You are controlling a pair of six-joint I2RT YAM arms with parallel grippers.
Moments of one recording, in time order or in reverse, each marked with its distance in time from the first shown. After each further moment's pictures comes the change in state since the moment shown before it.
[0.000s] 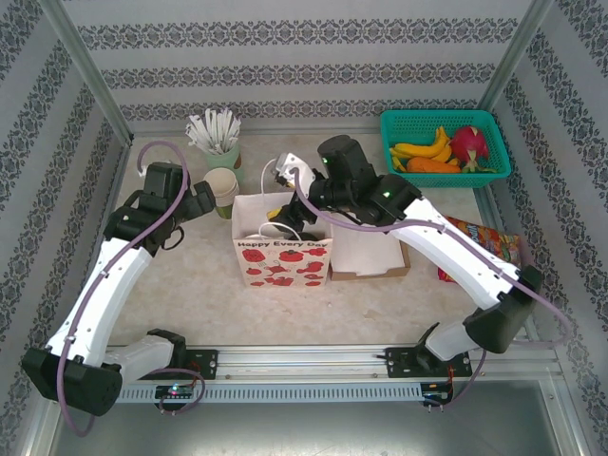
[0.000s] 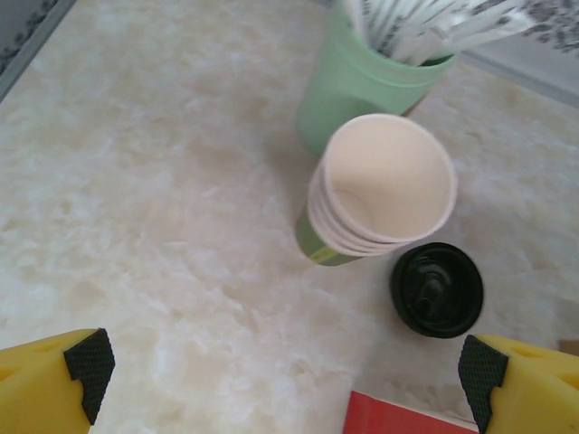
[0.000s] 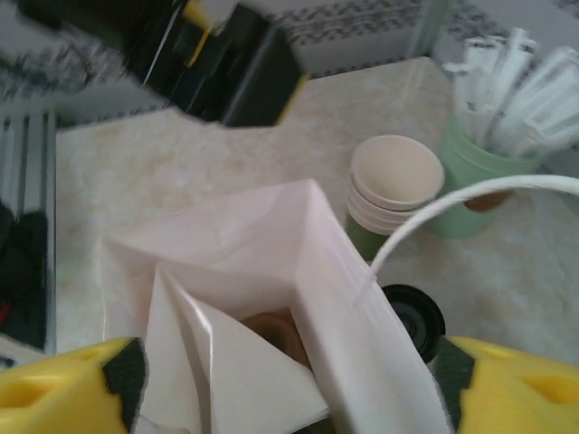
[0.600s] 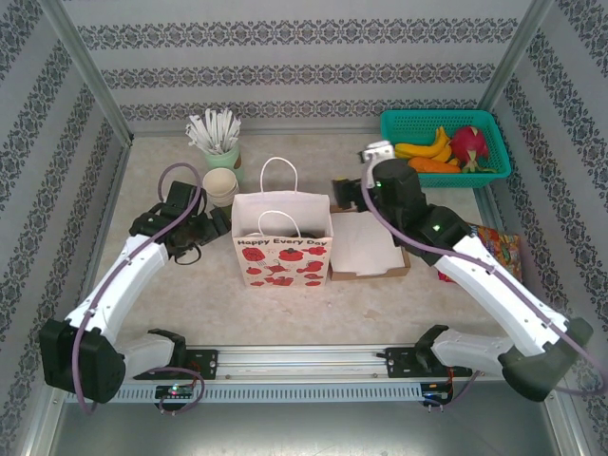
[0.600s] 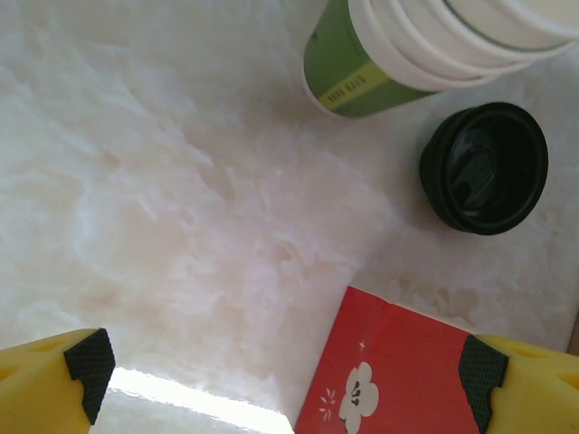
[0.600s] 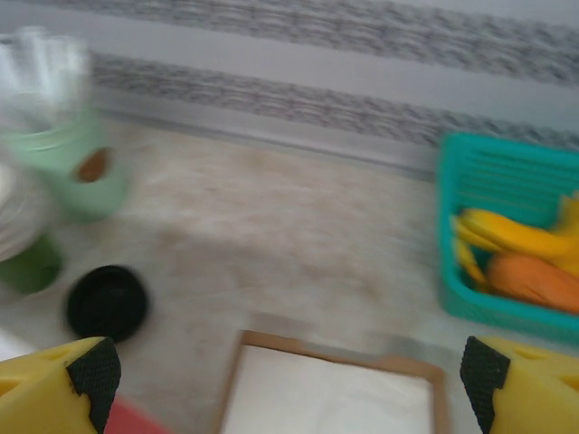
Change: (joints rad) left arm 0.000 0.083 -0.206 0.051 0.246 -0.175; right arm -0.151 -0.338 -0.357 0.093 0.749 0.433
